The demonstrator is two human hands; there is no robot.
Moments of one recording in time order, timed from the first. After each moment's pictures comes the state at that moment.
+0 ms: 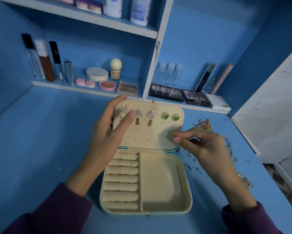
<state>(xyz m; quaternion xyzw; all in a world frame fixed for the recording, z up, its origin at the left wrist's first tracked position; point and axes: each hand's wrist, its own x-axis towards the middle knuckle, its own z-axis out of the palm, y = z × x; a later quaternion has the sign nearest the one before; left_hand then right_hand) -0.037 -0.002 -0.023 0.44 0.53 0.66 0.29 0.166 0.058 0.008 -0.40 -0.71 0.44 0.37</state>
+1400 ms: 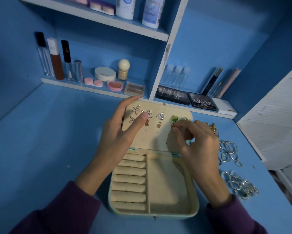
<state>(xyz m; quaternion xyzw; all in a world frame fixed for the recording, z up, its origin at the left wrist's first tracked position) -0.036 -0.005 -0.019 0.45 0.52 0.66 0.29 0.130 0.066 -0.013 -0.39 -0.80 0.01 0.45</state>
